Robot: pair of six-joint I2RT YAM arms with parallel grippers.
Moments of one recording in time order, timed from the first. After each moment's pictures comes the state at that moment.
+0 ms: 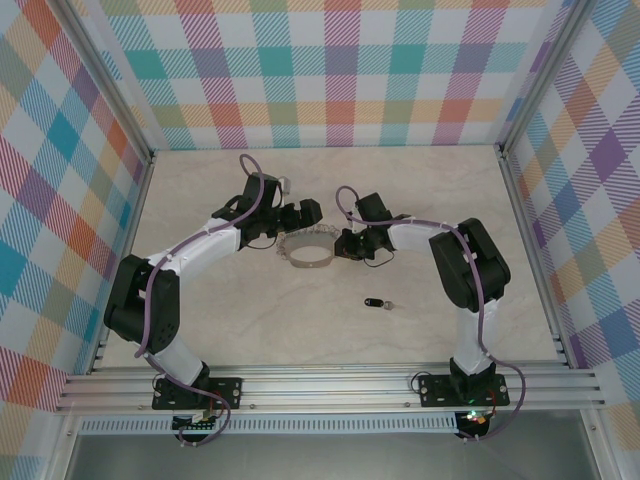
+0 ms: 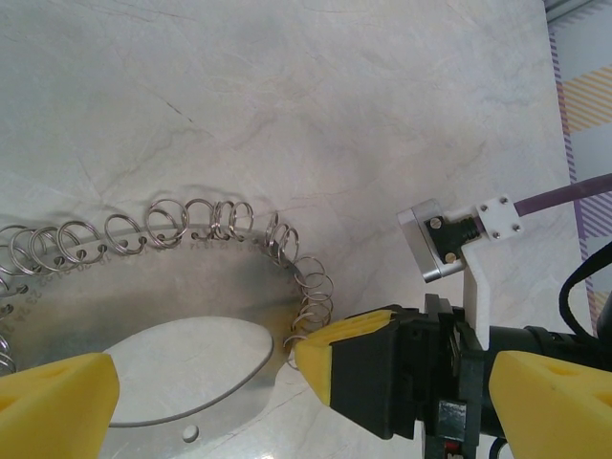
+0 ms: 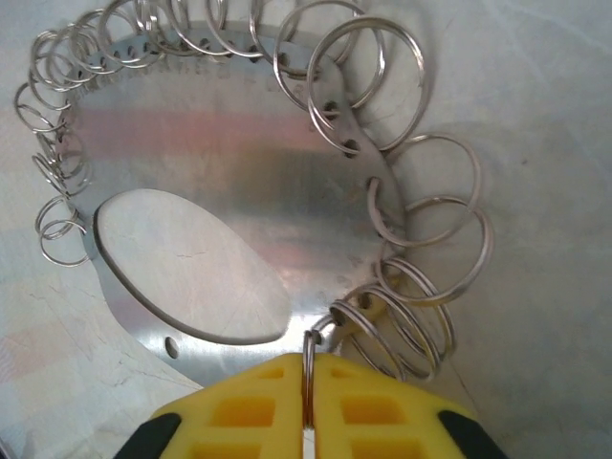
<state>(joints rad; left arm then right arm) -0.43 1.64 1.16 -0.26 0.28 -0.64 0.51 1.97 1.17 -0.24 -0.47 0.56</state>
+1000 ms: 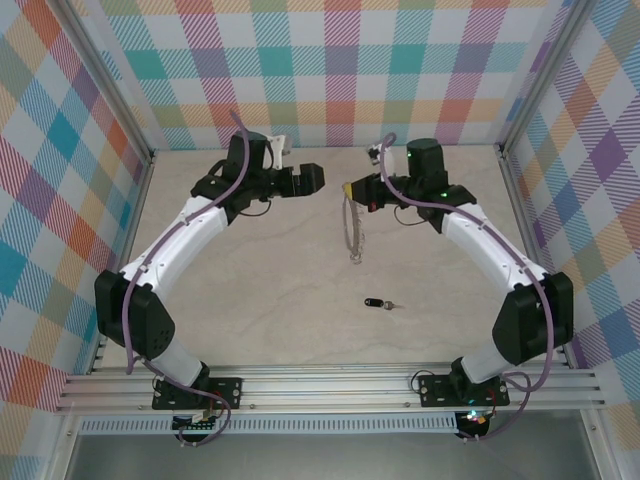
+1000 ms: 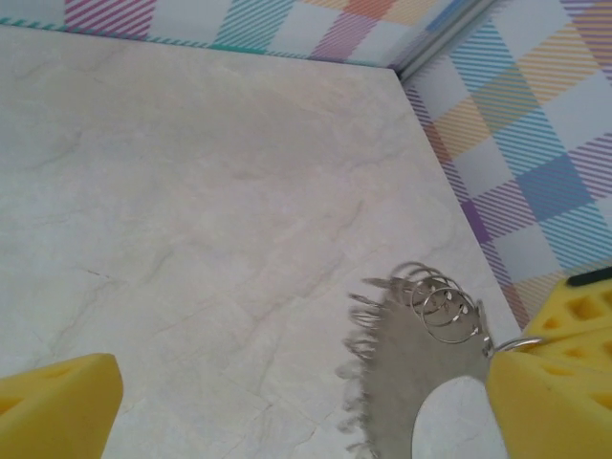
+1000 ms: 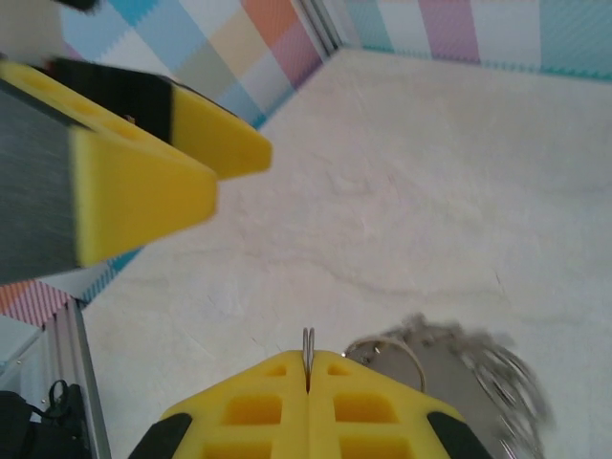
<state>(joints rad) -0.42 1.59 1.51 -0.48 0.35 -0.44 0.37 1.51 1.32 -0.29 -0.72 0.16</state>
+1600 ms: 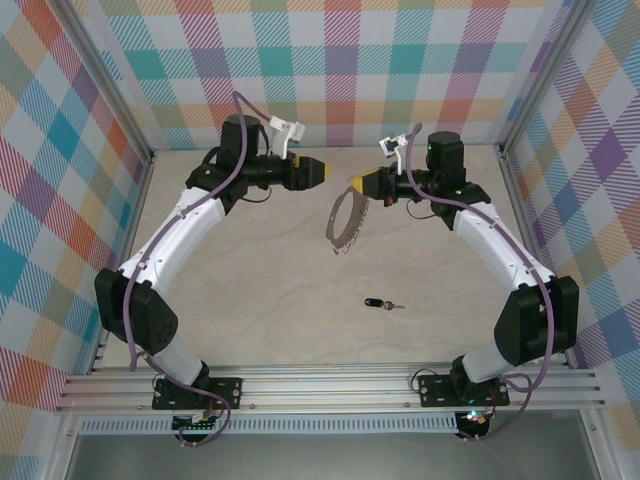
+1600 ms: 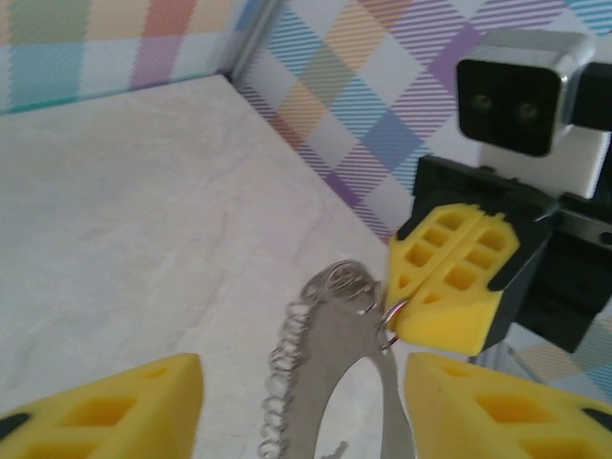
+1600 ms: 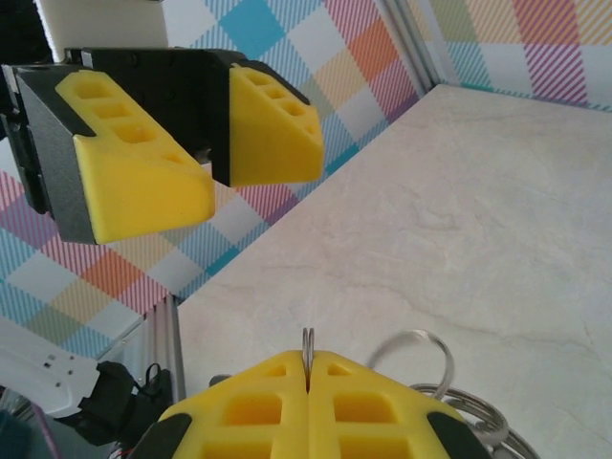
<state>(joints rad) -0.40 1.64 1.63 -0.43 0.72 -0.27 0.28 1.51 1.31 -0.20 -1.01 0.21</state>
